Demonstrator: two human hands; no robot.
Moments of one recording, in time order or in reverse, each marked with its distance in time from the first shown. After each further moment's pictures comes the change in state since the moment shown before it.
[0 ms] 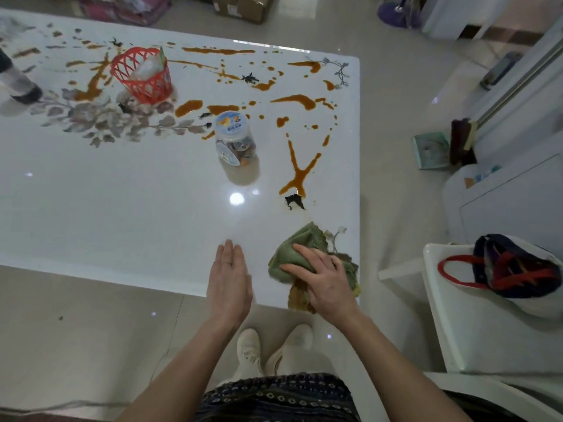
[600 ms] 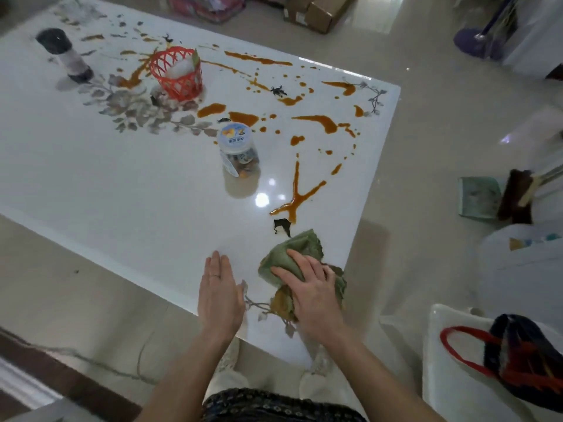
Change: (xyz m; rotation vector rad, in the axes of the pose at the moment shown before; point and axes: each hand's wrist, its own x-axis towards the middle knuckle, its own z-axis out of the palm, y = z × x) left_hand 0.014 0.068 0.035 -0.011 0.080 -0.347; right_hand 0.044 0.061 -0.027 -0.041 -0.091 -0.126
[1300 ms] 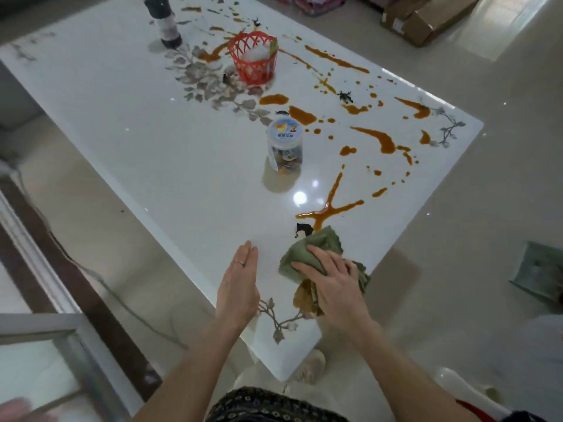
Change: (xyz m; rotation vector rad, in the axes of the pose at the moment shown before) left_hand -0.005 0.040 0.015 -0.162 0.088 -0.140; right_hand 0.050 0.068 -0.030 -0.043 -0.052 -0.405
